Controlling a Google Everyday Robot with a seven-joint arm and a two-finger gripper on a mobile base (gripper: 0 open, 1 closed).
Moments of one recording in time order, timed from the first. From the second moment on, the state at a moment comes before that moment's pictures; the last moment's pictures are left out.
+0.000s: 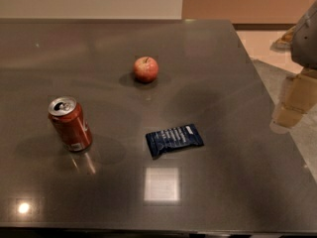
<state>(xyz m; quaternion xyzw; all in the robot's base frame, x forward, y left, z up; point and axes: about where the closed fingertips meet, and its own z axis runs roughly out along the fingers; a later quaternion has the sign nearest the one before) 0.438 -0.217 0.976 -0.60 0.78 -0.03 0.16</state>
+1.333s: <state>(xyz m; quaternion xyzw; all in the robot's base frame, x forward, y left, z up) 0.459 -0.168 0.987 -0.64 0.75 -0.03 0.18</state>
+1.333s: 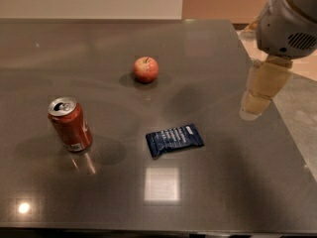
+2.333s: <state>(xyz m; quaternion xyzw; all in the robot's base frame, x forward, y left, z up) 0.450 -0.113 0.924 -0.70 0.67 0.03 0.23</state>
